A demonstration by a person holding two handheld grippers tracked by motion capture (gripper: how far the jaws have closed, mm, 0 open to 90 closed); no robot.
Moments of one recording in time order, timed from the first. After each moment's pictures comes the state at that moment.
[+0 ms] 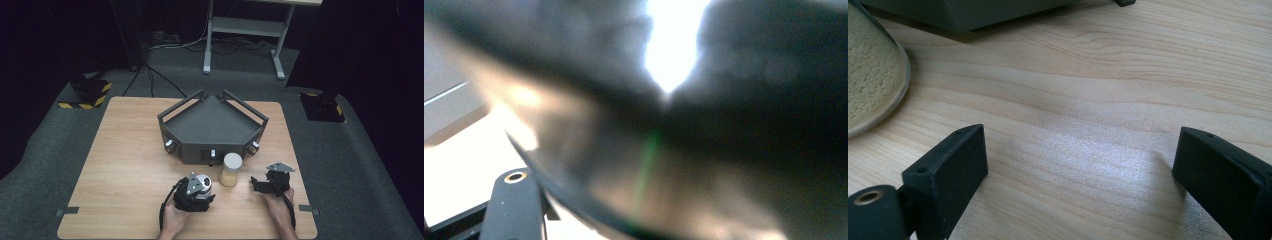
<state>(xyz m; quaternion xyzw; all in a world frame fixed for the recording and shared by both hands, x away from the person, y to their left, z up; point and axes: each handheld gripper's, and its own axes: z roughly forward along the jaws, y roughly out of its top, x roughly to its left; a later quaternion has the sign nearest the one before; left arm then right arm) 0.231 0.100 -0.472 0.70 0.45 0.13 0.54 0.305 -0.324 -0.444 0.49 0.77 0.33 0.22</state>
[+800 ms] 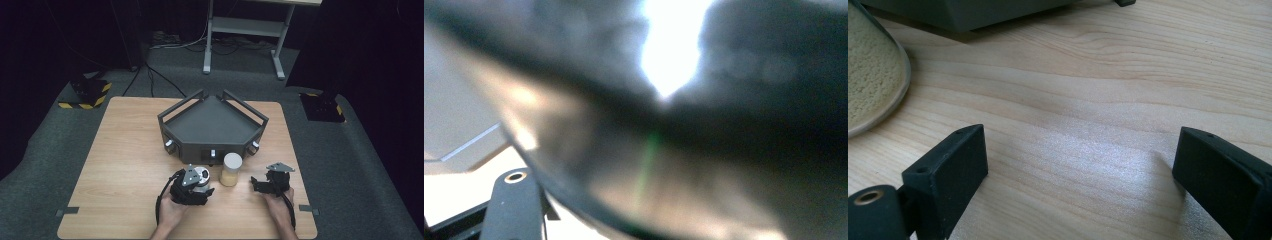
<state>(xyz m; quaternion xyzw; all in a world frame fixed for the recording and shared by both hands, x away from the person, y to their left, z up) 0.240 0.111 -0.436 0.69 0.45 0.12 0.55 0.305 -0.324 -0.444 0.49 0.77 0.33 0.22</state>
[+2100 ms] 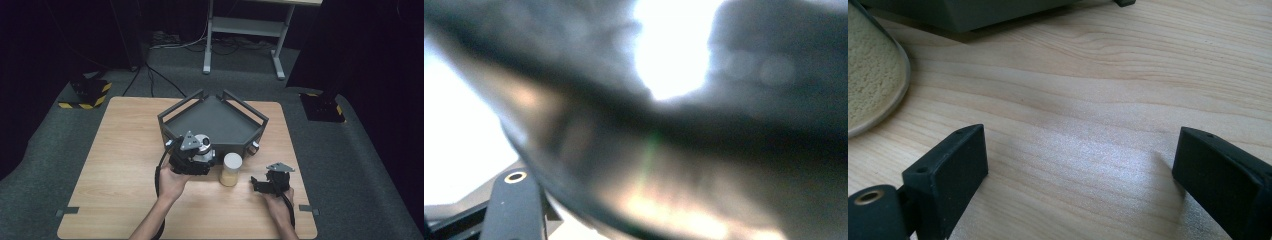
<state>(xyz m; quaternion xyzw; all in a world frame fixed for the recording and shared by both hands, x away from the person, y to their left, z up) 0.285 0.110 -0.352 0.67 0.46 0.13 0.57 0.305 -0.324 -0.444 0.49 0.77 0.33 0.22</state>
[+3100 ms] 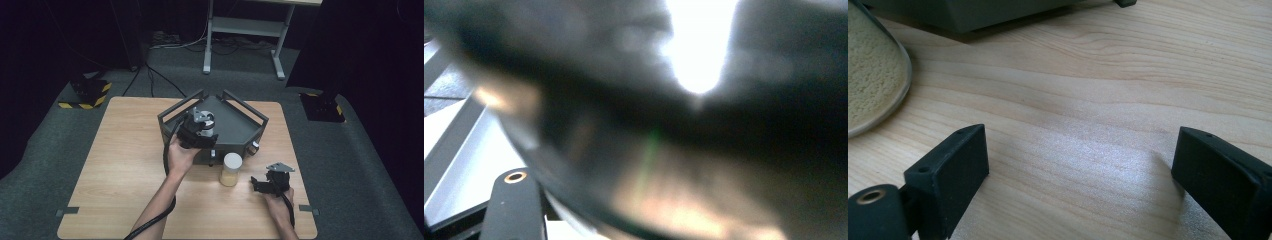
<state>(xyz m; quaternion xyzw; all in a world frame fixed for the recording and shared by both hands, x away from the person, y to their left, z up) 0.340 0.073 -0.331 0.66 0.50 0.19 0.52 0.305 -0.324 -0.444 0.49 0.77 0.33 0.22</state>
